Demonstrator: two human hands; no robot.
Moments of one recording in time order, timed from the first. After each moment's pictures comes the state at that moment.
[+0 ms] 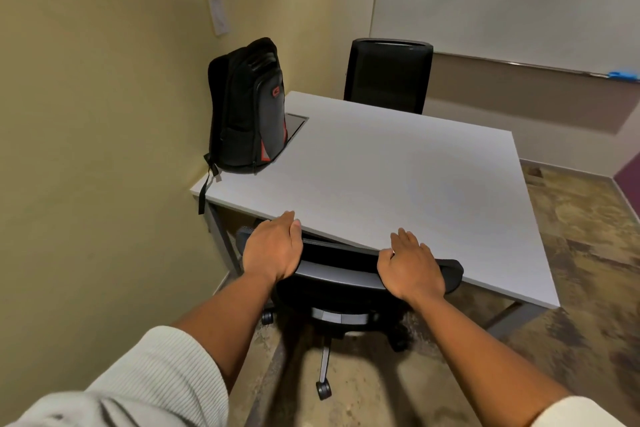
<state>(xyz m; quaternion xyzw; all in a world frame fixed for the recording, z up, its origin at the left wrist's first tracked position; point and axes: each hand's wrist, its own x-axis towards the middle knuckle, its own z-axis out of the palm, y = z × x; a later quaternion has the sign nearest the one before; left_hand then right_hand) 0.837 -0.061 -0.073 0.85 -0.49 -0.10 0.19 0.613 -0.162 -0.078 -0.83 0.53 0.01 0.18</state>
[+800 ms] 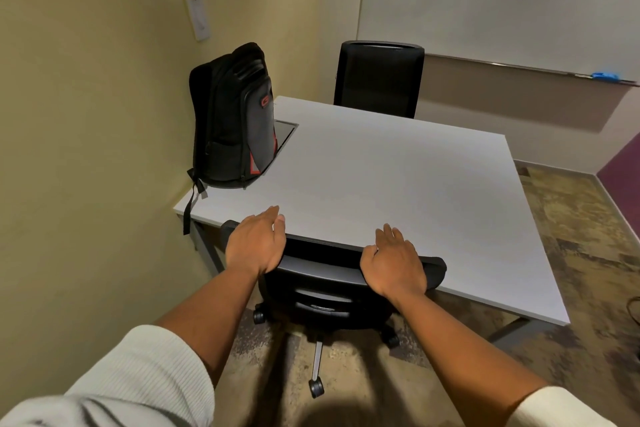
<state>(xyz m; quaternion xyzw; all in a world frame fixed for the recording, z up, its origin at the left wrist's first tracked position) 0.915 -0.122 -0.081 0.85 -0.48 -0.10 0.18 0.682 -0.205 -0.079 -0.82 0.54 -0.01 0.17</state>
